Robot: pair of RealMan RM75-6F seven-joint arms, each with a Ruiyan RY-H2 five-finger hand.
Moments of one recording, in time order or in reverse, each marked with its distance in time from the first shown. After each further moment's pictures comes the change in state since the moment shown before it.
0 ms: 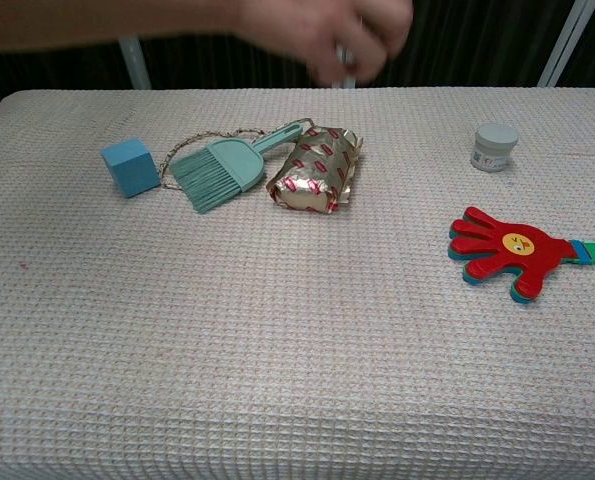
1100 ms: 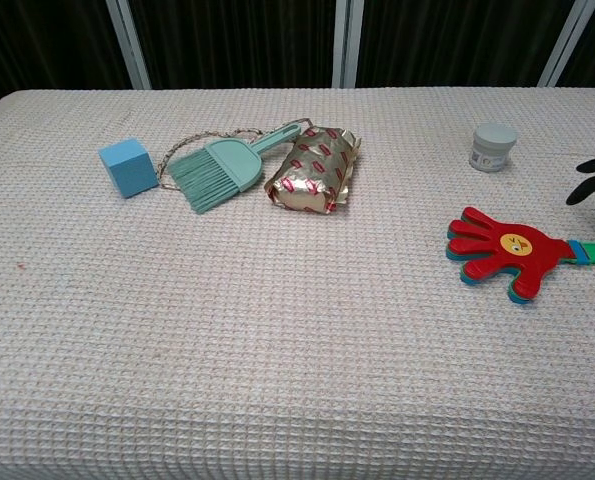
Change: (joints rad) left arm 0.008 0.004 0.004 0.022 -0.010 -0.008 -0.039; right arm 0.160 -0.154 0.032 0.078 0.068 -0.235 -0.075
